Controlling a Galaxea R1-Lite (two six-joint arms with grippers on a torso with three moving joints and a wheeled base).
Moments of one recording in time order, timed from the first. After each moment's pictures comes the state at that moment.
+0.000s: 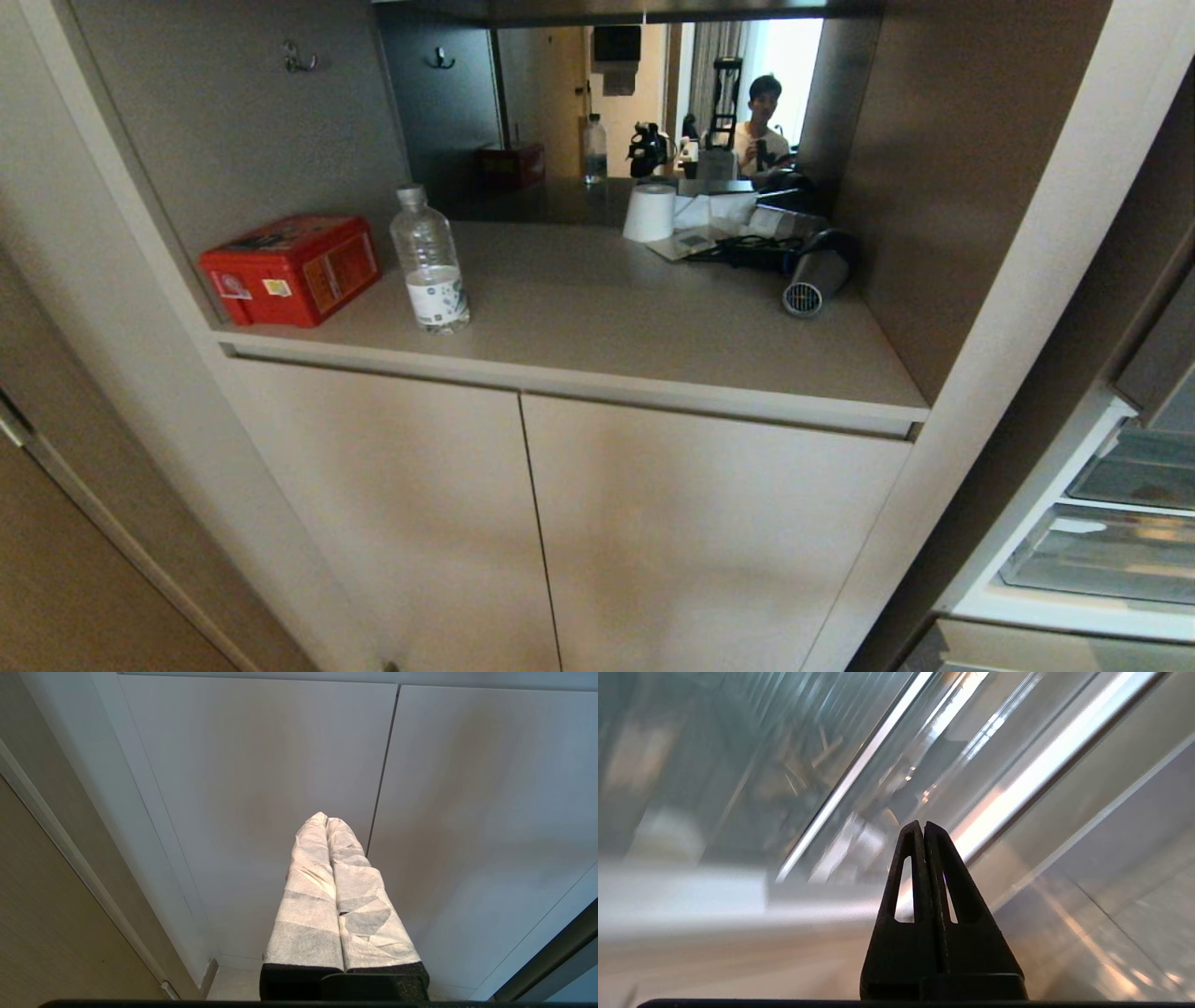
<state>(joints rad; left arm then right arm) 0.00 0.00 0.00 -0.03 0.00 0.00 -1.09 1.66 -0.37 -0.73 0.60 0.43</state>
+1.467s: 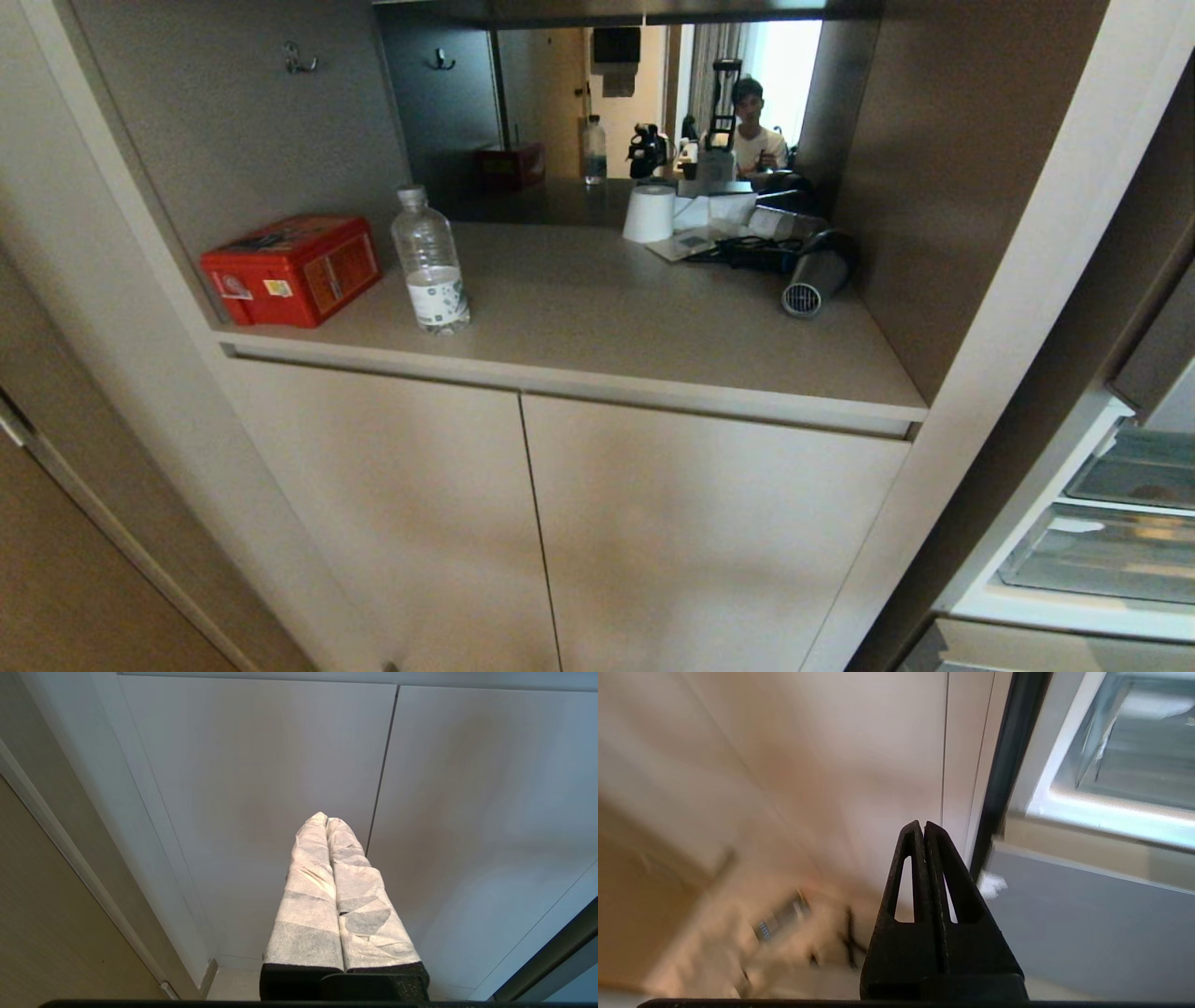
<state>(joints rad) 0.00 0.00 0.00 -0.03 0.00 0.00 0.16 0.30 -0.01 -0.02 0.00 0.08</state>
